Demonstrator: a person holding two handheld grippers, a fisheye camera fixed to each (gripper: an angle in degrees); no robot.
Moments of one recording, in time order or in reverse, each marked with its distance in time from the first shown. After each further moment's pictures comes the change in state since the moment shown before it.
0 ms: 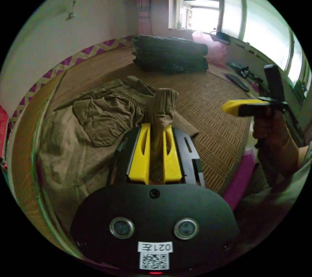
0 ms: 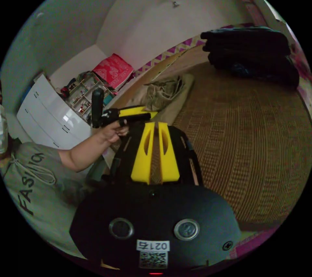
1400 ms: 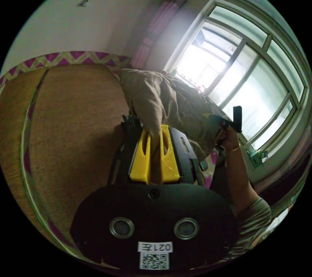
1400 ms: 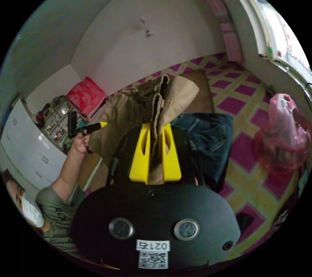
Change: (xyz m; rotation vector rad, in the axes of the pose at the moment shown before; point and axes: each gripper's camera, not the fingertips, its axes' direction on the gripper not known) left arm -0.205 -0.306 -0.090 0.155 0.388 -0.232; right arm 0.140 -0.353 -0.110 0.125 0.235 0.044
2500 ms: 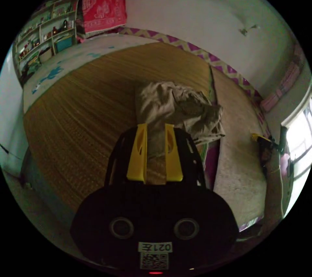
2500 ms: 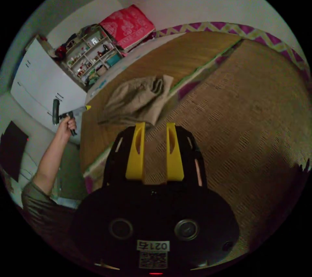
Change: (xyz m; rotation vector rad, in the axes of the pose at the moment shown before) left arm -0.262 0.351 -0.341 0.136 -0.866 -0.697; right arm -0.416 0.191 0.573 -0.504 -0.275 -0.357
